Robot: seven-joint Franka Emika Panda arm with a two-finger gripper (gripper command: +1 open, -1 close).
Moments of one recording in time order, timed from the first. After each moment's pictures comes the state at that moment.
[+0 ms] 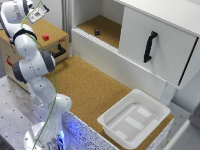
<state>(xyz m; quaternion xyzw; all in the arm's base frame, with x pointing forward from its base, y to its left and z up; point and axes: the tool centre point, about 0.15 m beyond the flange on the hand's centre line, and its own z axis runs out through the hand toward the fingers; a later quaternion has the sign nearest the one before) 0.152 0.483 0.559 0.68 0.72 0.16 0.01</state>
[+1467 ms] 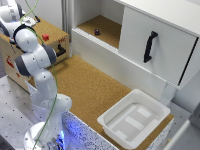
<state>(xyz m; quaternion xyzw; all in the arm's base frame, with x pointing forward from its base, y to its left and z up) 0.150 0.520 0.476 0.75 0.65 0.08 0.01</state>
